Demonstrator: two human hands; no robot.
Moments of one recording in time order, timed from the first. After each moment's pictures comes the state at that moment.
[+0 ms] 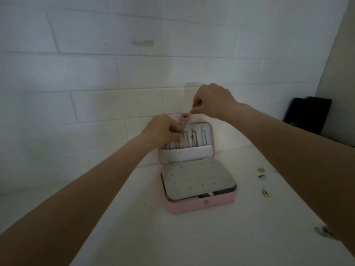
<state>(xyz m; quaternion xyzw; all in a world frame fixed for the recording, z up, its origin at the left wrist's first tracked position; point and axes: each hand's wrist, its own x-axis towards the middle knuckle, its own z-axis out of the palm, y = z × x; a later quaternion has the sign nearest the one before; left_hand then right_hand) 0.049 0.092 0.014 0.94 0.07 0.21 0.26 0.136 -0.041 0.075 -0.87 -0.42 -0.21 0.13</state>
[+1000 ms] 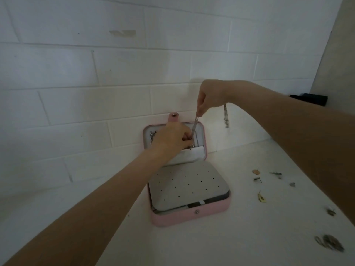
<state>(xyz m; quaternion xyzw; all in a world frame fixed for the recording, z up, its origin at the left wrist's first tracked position) 0.093 0.060 -0.016 0.95 0.04 0.23 0.20 0.180 -0.054 0.097 -0.91 -0.42 -0.03 0.08</state>
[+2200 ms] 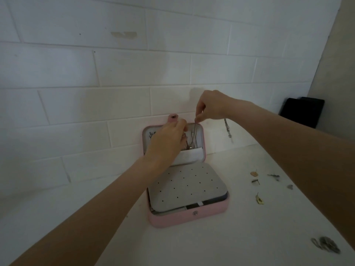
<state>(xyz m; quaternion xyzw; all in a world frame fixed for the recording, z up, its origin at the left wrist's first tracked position) 0.082 0.061 -0.029 0.92 -0.02 0.38 0.10 0.183 -0.056 0.070 -0.89 -0.43 -0.08 0.12</state>
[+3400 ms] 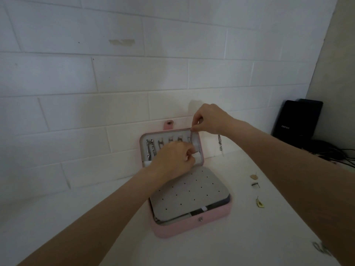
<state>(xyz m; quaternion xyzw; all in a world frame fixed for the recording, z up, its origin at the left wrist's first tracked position) 0.079 0.047 -0.035 0.96 -0.04 0.24 0.12 0.189 -0.055 0.040 -0.87 -0.43 -0.11 0.19</state>
